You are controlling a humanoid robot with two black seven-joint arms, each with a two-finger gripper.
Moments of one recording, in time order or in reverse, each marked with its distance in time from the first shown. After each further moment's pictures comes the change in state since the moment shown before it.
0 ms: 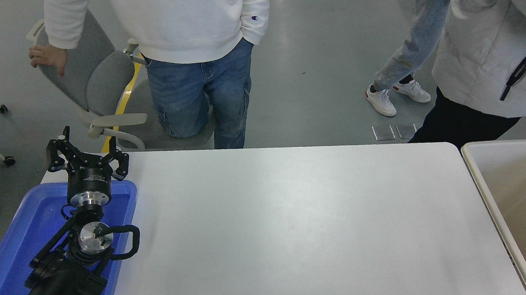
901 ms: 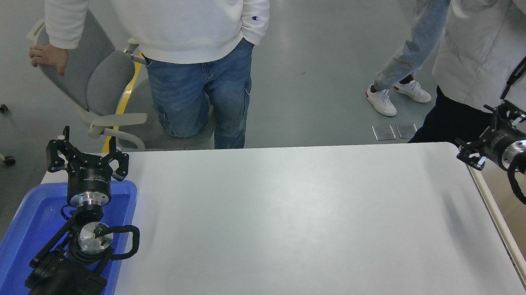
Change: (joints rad) left arm 0.000 0.000 0.000 0.000 0.000 0.000 0.000; right arm 0.033 -0.058 0.573 0.462 -0.004 0.249 0.079
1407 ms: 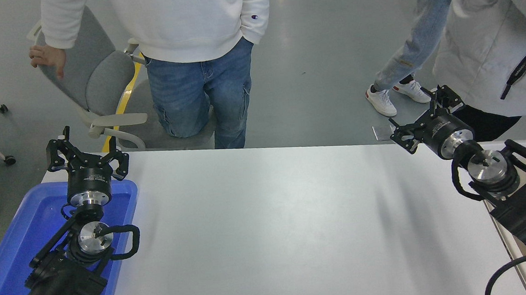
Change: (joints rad) left arm 0.000 0.000 0.000 0.000 0.000 0.000 0.000; right arm -0.014 0.194 0.142 0.048 0.000 0.030 0.012
